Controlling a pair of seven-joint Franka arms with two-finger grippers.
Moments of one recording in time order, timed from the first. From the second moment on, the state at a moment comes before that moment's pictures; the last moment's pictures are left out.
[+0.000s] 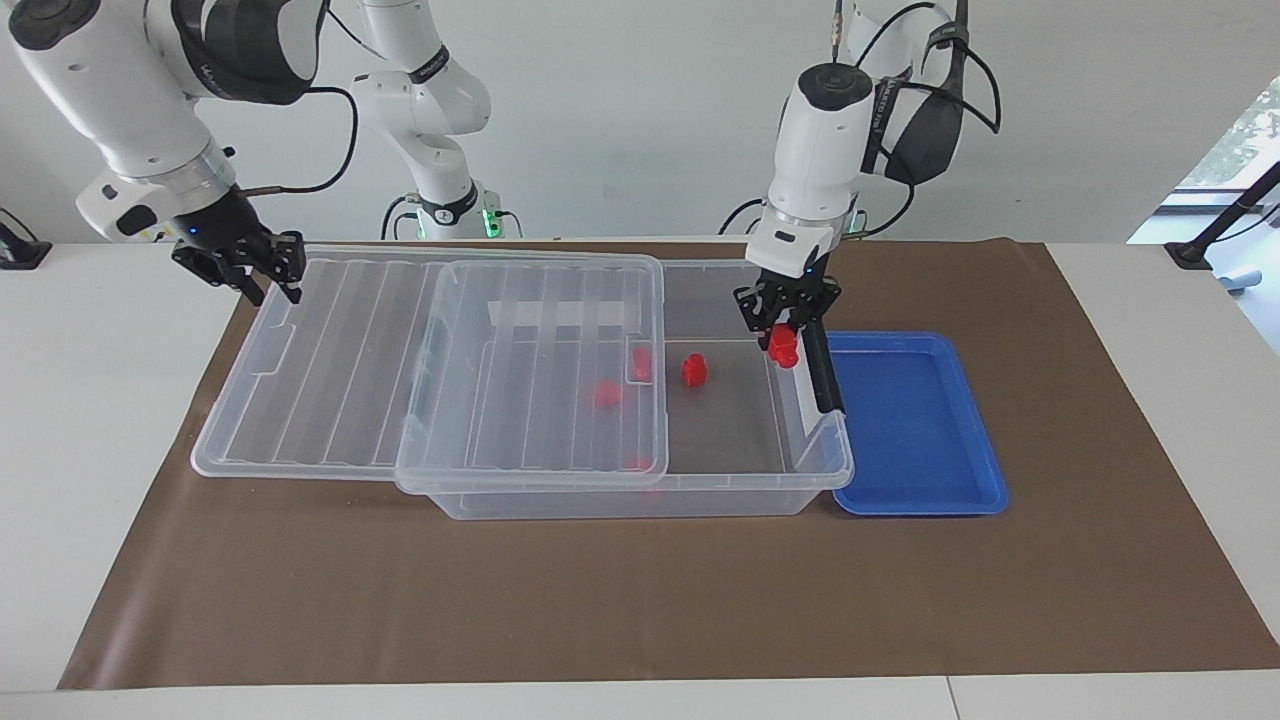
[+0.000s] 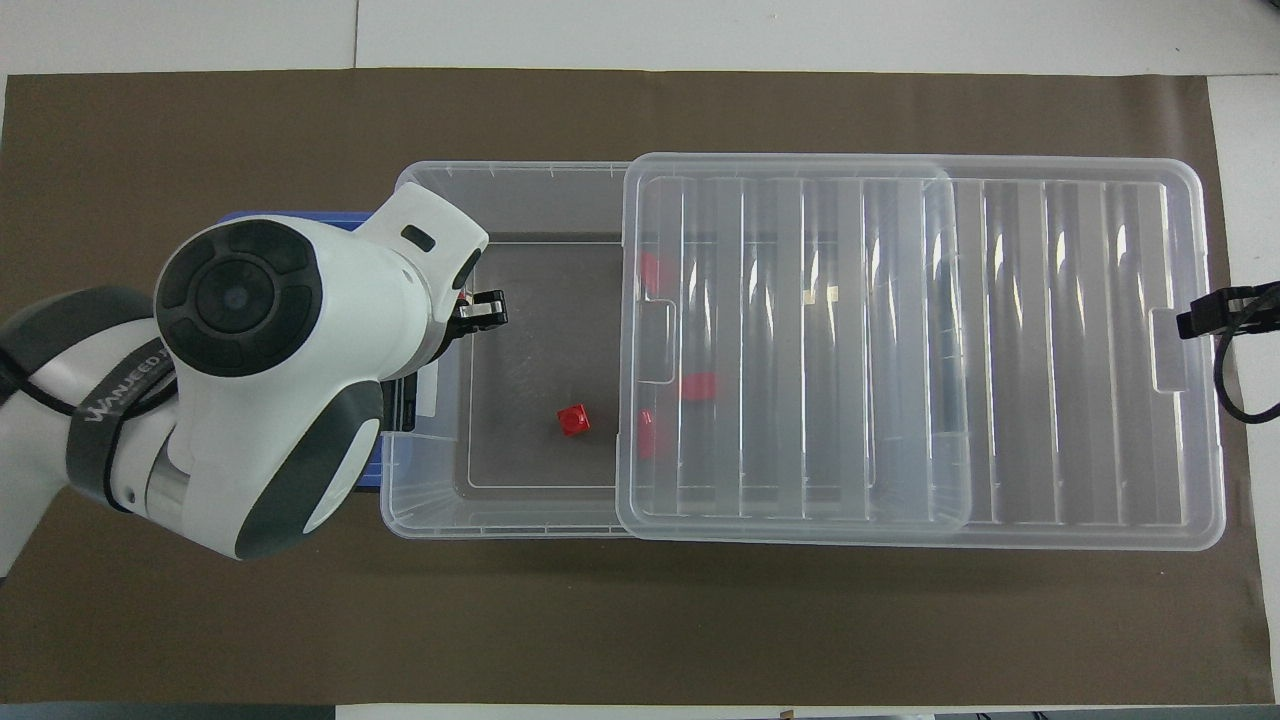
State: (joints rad) left arm -0.44 0.01 -0.07 -1.86 0.08 1.99 -0.61; right arm -0.09 -0.05 -0.09 -1.76 0.02 1.71 -0.24
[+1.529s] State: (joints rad) left arm -0.04 0.21 -0.05 -2.12 0.04 2.34 0.00; right arm -0.19 0.02 -0.09 -1.95 0.02 1.94 -0.35
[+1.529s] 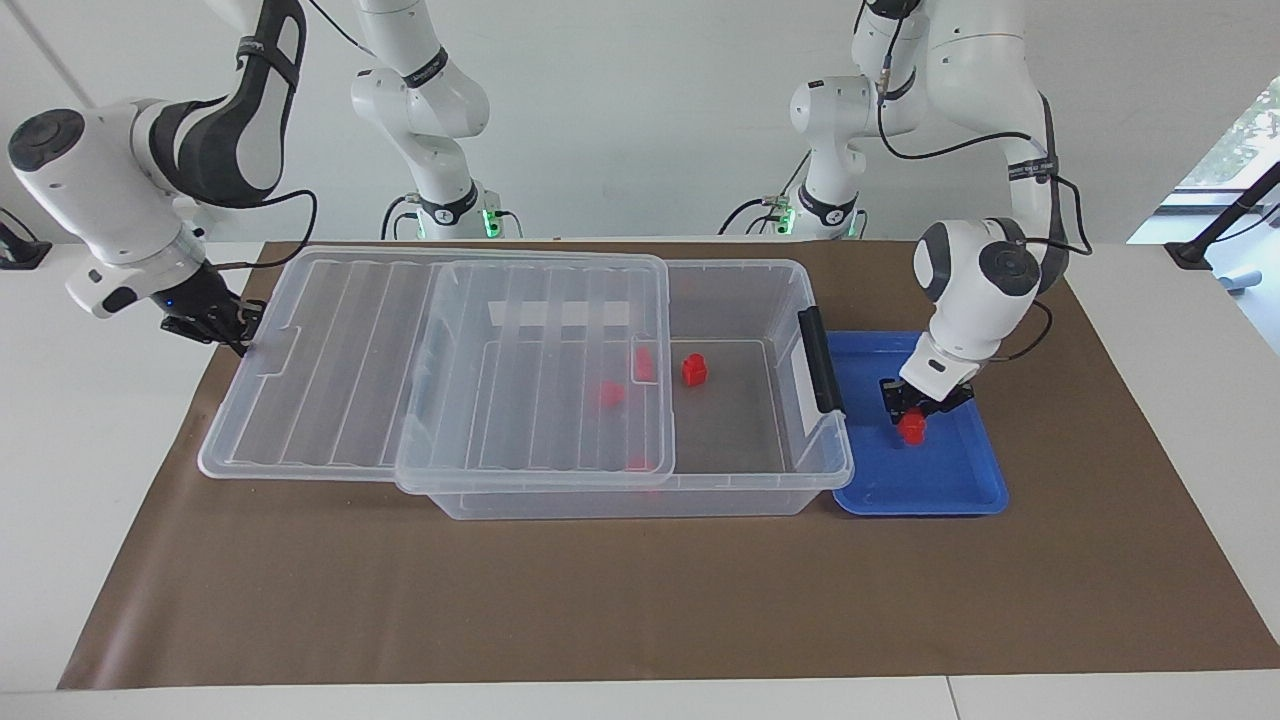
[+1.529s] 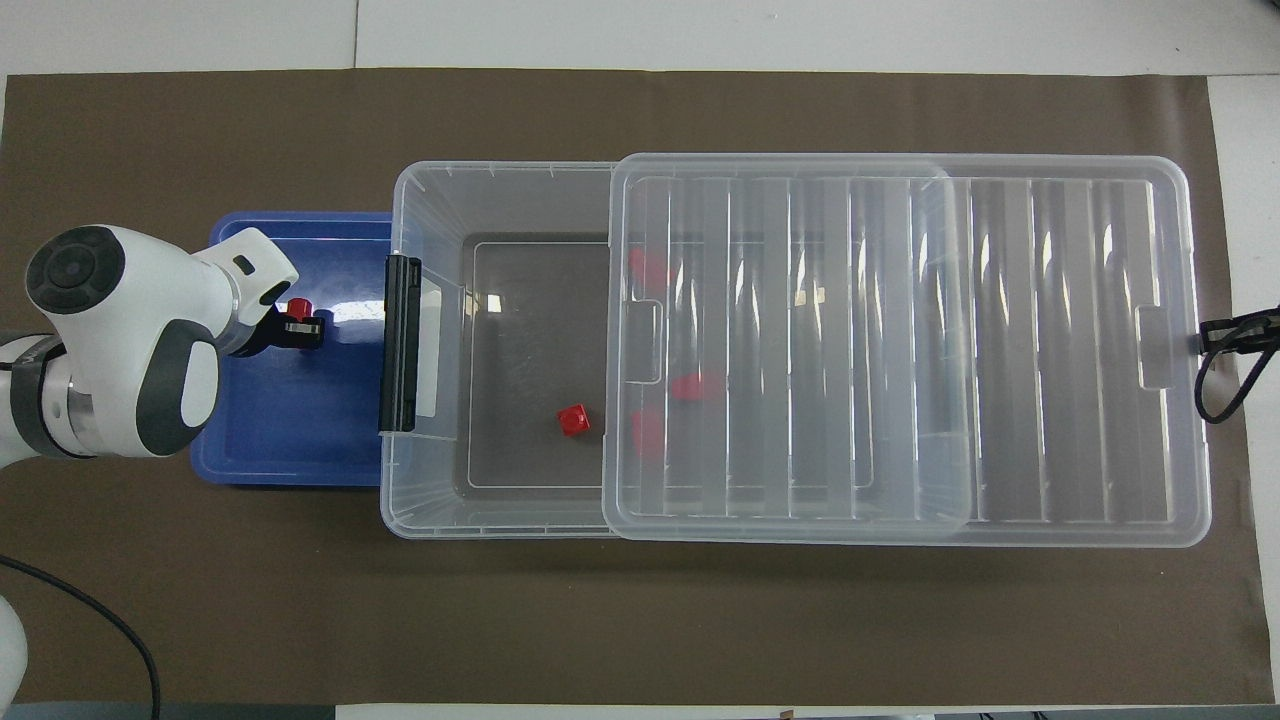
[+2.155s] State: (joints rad) left arm -0.04 0.18 -0.07 -2.05 0.04 2.27 0.00; right arm 0.00 0.01 -0.09 -1.96 0.02 1.94 -0.06
